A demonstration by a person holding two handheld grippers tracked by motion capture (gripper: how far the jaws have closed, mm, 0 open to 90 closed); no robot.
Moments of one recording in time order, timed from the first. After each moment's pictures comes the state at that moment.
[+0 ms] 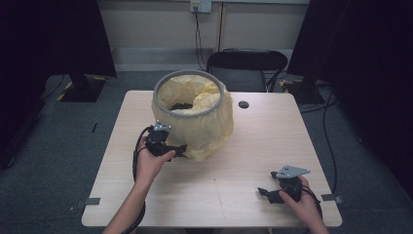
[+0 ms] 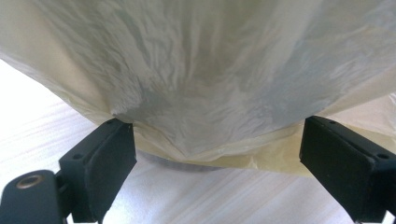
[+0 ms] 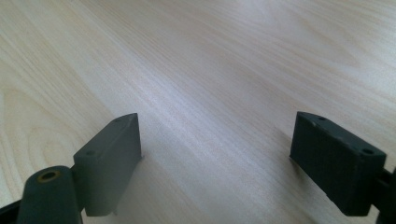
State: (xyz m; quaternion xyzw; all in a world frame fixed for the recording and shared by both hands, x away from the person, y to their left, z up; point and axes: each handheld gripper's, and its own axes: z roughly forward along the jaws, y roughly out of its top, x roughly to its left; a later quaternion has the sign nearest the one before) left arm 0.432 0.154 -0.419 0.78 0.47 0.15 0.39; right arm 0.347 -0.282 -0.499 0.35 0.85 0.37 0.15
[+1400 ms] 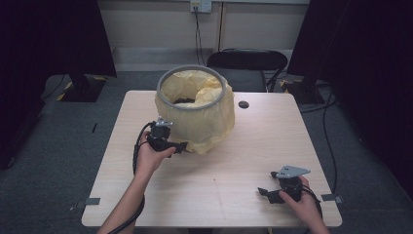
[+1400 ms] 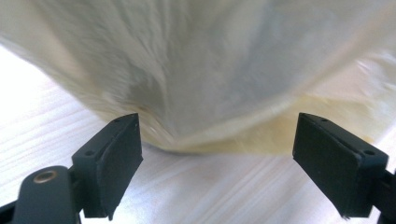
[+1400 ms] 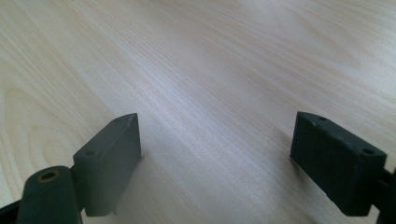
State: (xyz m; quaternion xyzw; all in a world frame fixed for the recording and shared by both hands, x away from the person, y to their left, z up) left arm 0.445 0.157 -0.418 0.80 0.44 0.14 0.39; right arm 0.347 -0.283 -0.499 0.35 0.85 0.37 0.15
